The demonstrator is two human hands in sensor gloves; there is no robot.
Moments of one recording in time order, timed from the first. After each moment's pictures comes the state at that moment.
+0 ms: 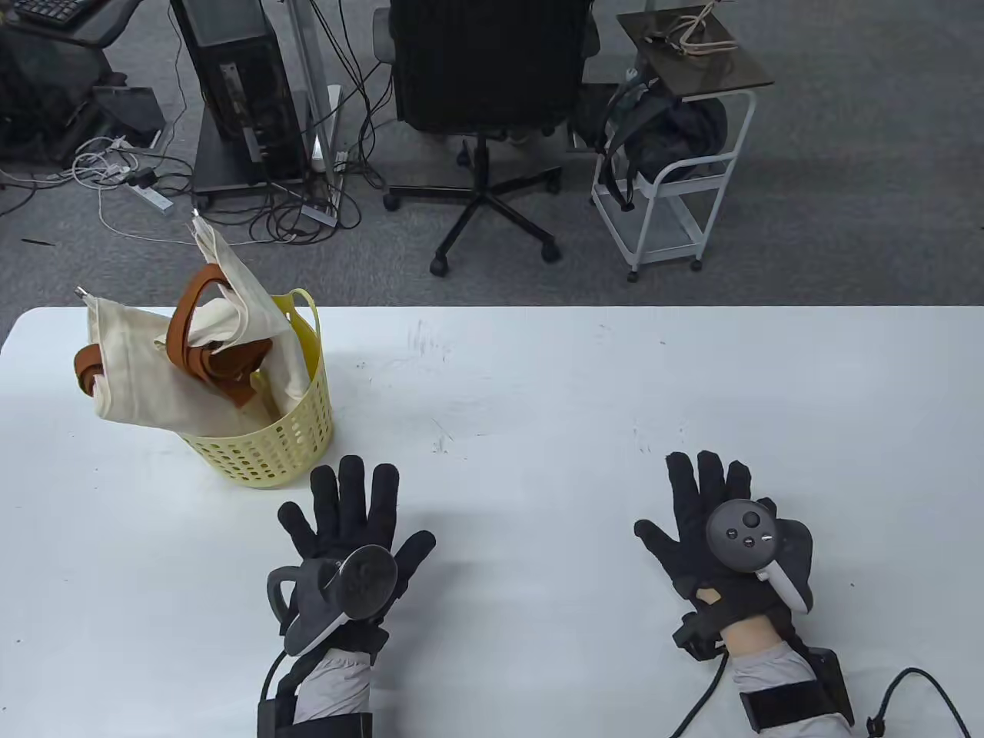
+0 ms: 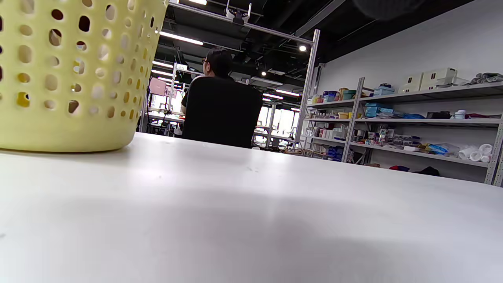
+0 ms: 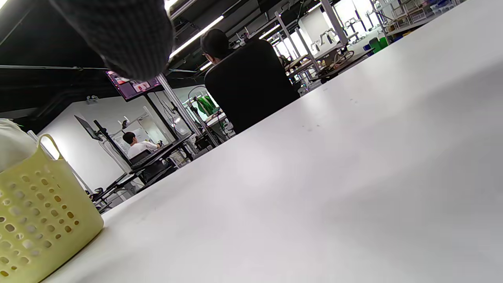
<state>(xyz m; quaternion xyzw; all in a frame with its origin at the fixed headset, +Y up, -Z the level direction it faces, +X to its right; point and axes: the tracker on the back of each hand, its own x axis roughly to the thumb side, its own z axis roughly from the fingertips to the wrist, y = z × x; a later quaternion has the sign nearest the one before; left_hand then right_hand) -0.189 -0.710 -0.277 0.08 -0.08 0.09 0.99 0.232 -0.713 -0.302 0.04 0.01 0.95 0.29</state>
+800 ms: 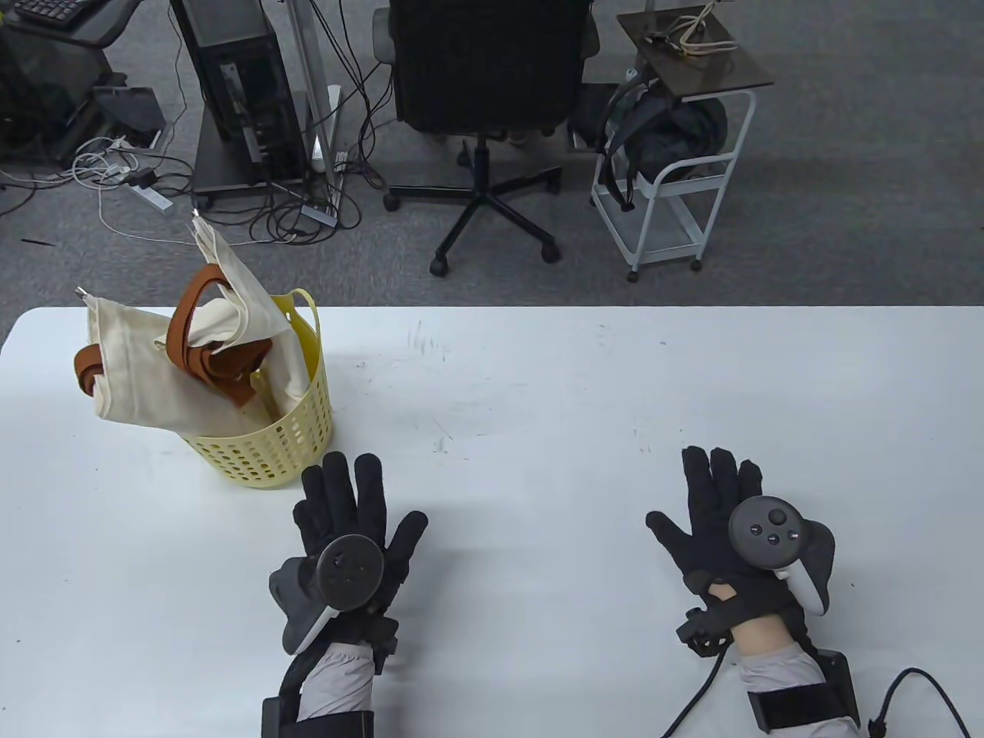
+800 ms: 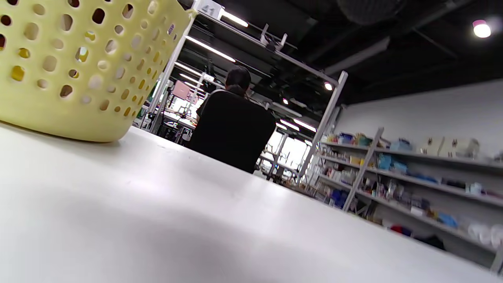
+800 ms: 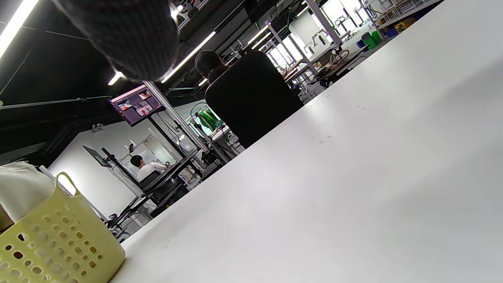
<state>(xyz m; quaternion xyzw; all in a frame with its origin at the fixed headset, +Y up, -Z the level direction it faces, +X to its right) -0.195 -0.697 -0.282 0.11 -0.02 0.23 0.97 0.243 -0.702 -0.299 0.04 -0.01 0.93 0.36</state>
